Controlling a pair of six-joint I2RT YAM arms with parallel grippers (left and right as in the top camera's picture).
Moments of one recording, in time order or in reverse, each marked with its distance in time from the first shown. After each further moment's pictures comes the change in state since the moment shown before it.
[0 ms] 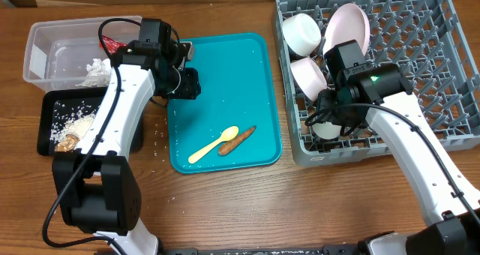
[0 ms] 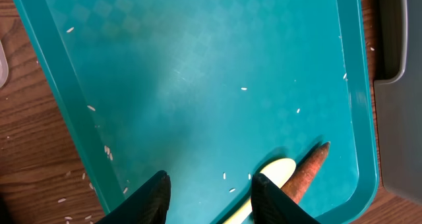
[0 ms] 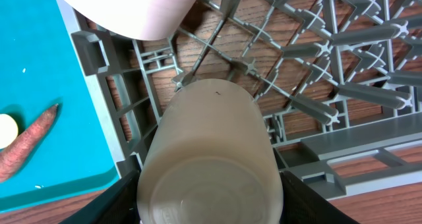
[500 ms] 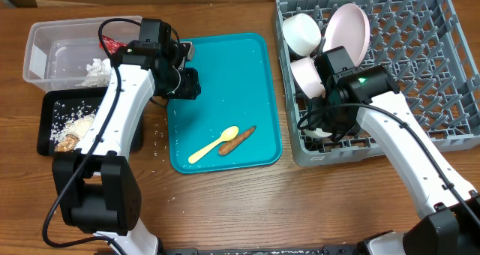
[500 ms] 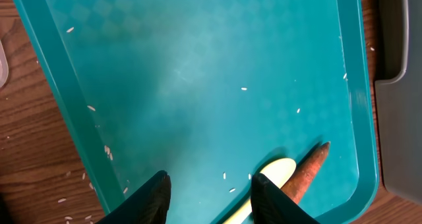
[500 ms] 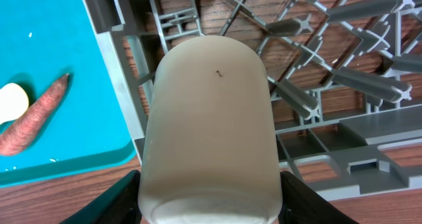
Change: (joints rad) left arm 0.000 0.000 0.000 0.000 0.000 0.000; right arm 0.034 0.025 -0.030 -0.009 -0.078 0.026
